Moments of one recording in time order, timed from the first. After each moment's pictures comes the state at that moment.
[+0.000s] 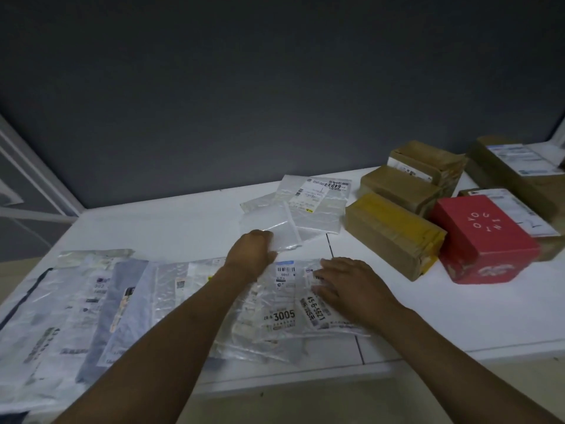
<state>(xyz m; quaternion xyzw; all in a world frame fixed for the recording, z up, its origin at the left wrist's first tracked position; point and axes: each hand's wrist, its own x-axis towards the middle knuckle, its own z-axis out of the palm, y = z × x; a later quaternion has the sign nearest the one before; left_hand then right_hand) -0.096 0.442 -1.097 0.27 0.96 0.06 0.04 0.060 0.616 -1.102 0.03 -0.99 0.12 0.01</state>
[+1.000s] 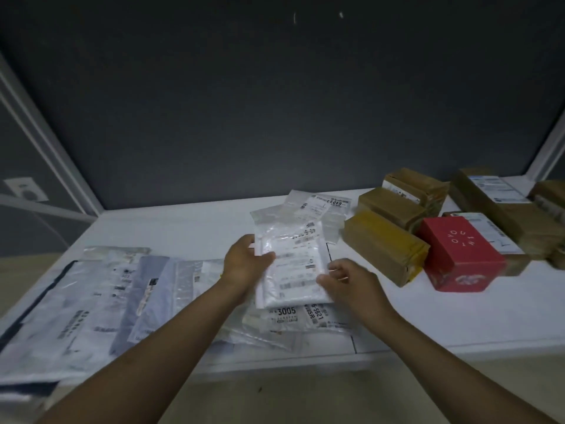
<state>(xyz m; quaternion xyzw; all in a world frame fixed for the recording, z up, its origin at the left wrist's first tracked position) -0.013 0.410 -1.036 0.03 0.85 0.53 0.06 0.097 0.588 -1.054 -0.18 -0.87 0.46 0.07</state>
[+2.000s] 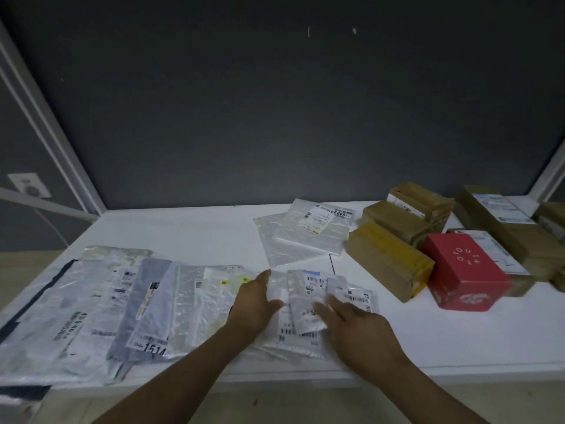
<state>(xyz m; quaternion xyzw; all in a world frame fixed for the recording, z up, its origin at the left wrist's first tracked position) -0.004 0.401 -1.095 0.14 0.93 0.33 0.08 0.117 0.591 -1.107 0.07 -0.98 0.00 0.16</state>
